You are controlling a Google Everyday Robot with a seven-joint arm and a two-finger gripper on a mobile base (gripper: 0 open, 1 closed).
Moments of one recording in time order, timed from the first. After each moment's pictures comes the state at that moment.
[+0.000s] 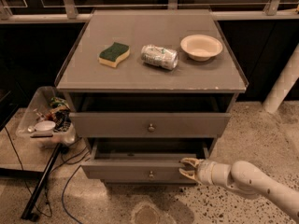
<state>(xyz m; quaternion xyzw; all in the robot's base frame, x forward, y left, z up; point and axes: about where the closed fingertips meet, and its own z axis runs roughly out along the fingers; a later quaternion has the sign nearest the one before) 0.536 -0.175 0.419 -0.58 0.67 0.10 0.45</state>
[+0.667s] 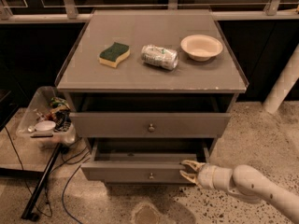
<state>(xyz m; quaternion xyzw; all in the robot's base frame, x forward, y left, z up) 0.523 -0.180 0.414 -0.58 0.67 0.10 0.44</state>
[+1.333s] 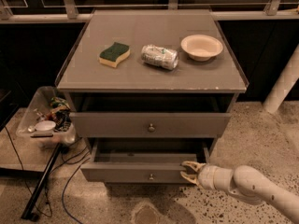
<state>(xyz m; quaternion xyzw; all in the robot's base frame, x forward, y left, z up) 0.521 -0.177 0.420 -0.59 0.67 0.10 0.45</state>
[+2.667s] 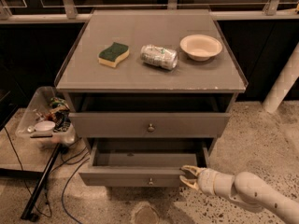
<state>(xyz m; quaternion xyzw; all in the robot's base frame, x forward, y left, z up) 0.502 -0.168 0.424 -0.59 0.66 0.10 0.46</state>
